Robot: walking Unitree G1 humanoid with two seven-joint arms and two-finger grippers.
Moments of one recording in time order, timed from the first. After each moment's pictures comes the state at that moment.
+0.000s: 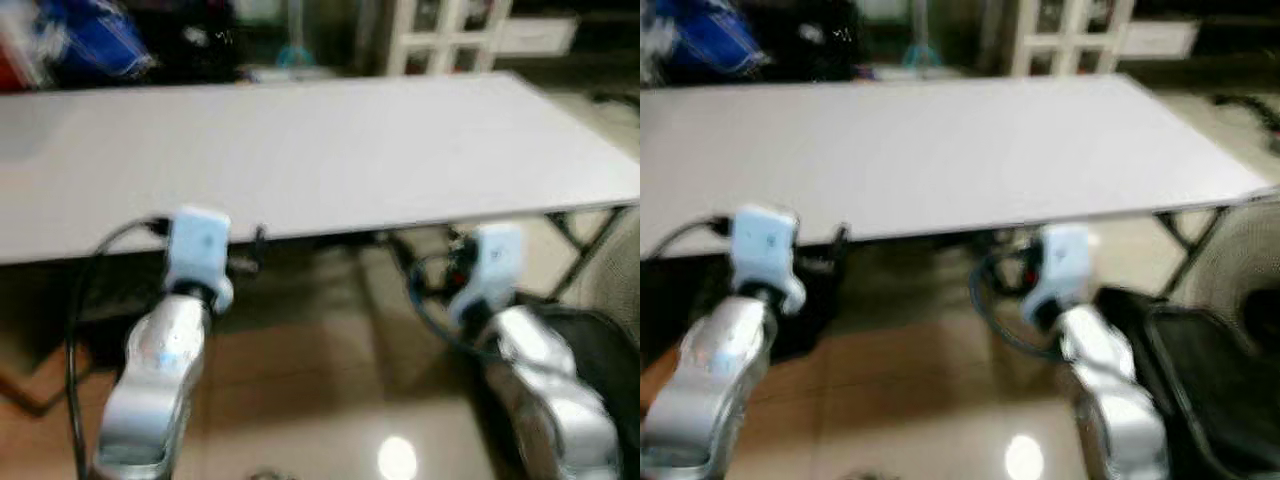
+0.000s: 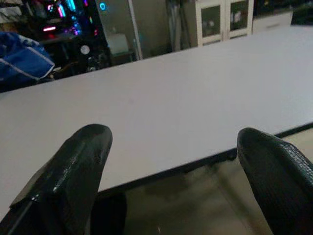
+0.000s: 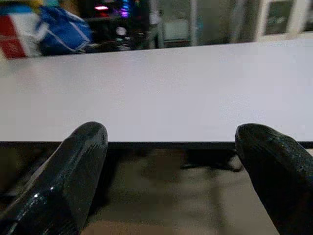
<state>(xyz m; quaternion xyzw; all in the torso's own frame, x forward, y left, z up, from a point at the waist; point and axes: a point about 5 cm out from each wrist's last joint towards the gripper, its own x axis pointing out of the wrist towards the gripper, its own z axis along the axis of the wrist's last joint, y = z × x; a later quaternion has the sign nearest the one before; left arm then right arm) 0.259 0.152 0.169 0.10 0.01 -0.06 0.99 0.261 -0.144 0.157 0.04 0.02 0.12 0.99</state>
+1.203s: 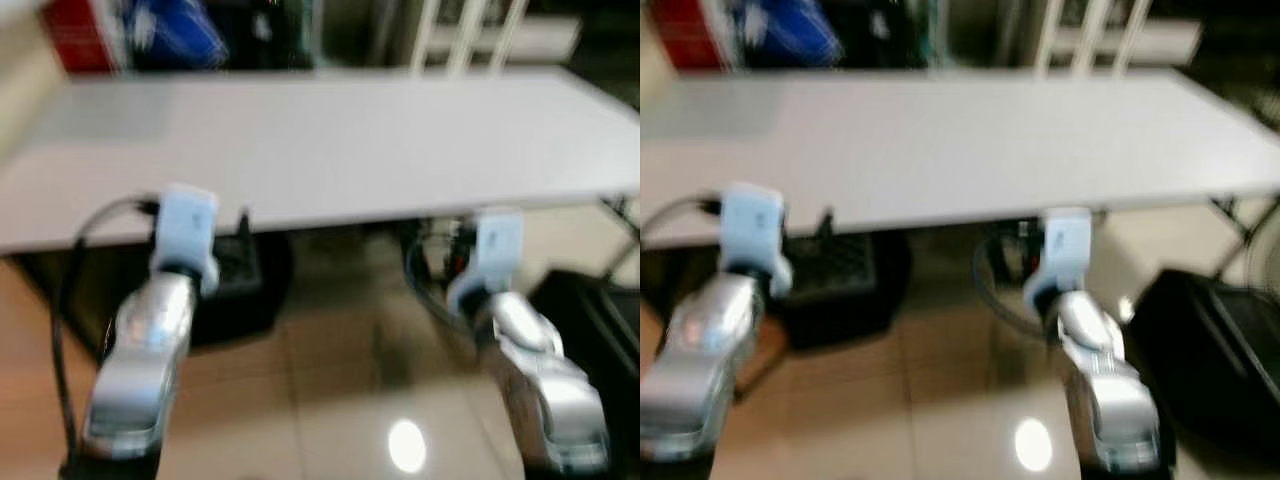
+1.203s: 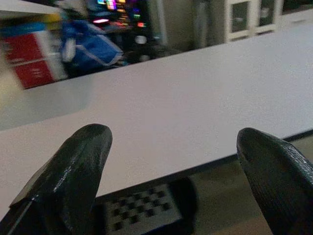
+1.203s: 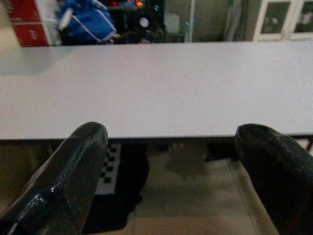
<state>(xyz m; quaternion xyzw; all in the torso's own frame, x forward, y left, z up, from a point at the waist) 0.277 0.166 0.178 0.12 0.01 -0.03 0.99 0.273 -0.144 0.160 0.03 0.03 0.09 0.99</state>
